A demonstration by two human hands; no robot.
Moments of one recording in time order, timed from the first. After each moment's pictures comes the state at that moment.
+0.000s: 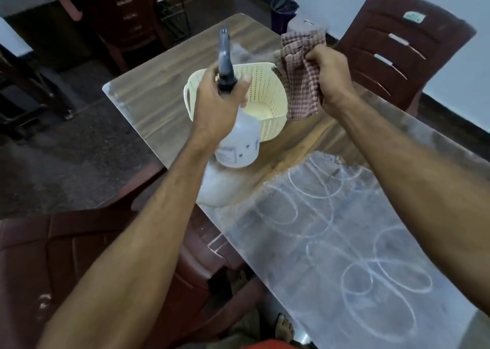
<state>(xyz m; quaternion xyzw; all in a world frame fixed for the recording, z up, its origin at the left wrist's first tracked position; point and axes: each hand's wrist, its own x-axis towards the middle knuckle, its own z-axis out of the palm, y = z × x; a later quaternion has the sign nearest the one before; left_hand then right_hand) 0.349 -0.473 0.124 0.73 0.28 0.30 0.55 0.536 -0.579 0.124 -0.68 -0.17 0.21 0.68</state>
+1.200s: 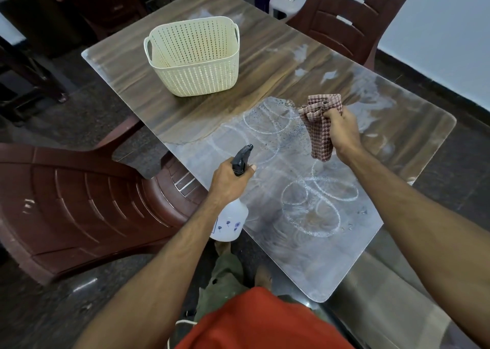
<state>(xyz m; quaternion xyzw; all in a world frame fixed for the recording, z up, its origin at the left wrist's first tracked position) 0.243 -0.734 -0.017 0.75 0.40 0.06 0.52 0.472 -0.875 0.016 -0.78 -0.06 0.19 0.59</state>
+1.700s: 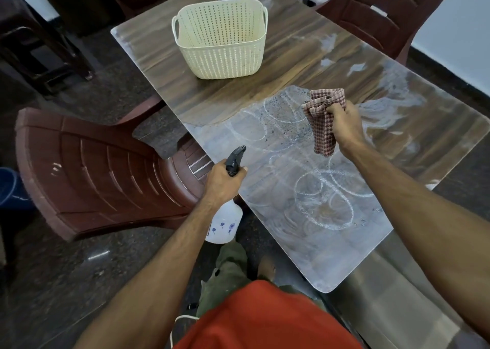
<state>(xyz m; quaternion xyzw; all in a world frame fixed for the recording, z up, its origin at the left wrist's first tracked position) 0.186 -0.733 -0.025 0.73 0.48 0.06 0.49 0.446 -0.852 0.009 -0.78 -0.11 0.22 0.57</state>
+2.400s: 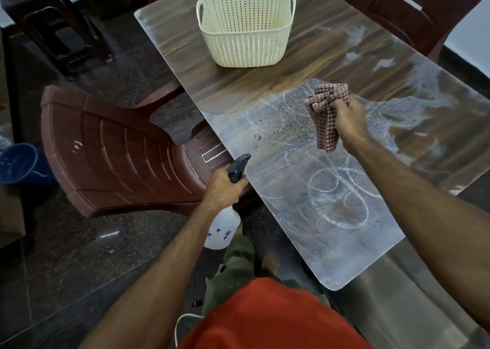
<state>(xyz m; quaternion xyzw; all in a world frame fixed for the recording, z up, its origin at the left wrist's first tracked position) 0.144 -0.739 -0.027 0.71 0.48 0.03 0.52 0.431 -0.824 -0.004 -0.77 -0.14 0.26 0.57</state>
